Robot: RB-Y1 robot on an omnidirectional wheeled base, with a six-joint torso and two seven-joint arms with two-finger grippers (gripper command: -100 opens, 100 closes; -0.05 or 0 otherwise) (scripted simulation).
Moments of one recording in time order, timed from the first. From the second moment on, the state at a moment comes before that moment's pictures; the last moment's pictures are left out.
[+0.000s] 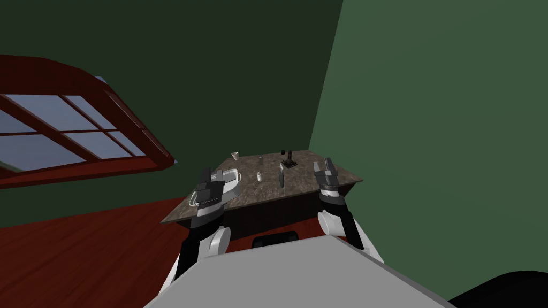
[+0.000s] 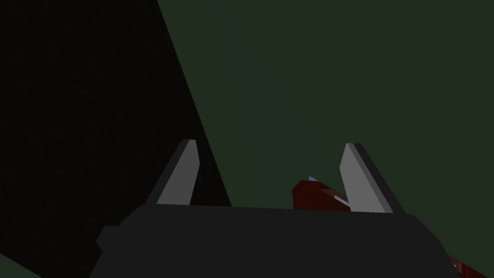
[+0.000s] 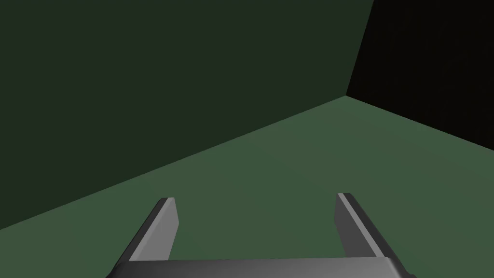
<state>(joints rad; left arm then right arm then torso) 0.50 -0.02 -0.06 -2.25 0.04 -0.56 -0.16 0.47 -0.05 -0.03 -2.20 -0.05 -0.57 -0.06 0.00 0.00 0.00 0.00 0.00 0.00</state>
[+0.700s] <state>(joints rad) 0.46 0.11 -0.03 -2.13 -0.01 -0.55 -0.22 0.47 -0.05 -0.03 -2.20 -0.05 -0.57 -0.06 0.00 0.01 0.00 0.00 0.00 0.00</state>
